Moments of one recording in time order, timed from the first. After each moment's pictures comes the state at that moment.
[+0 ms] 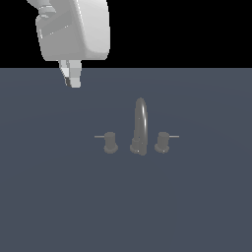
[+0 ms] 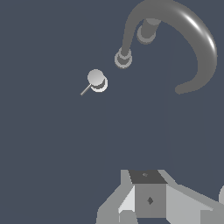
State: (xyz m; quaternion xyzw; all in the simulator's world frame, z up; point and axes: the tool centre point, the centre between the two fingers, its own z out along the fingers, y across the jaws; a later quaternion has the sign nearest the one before) arm -0.141 0.105 0.267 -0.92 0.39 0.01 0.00
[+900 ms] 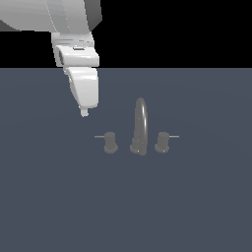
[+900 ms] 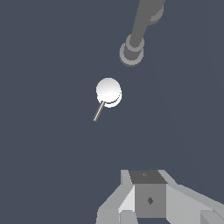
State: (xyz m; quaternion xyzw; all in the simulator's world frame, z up) arm -0.072 0.116 0.180 -0.85 0.53 0.01 0.00
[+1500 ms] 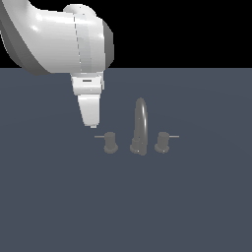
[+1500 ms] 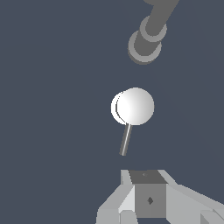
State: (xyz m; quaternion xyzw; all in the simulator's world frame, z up) arm -0.023 0.108 0.119 -0.78 0.62 0.00 0.00
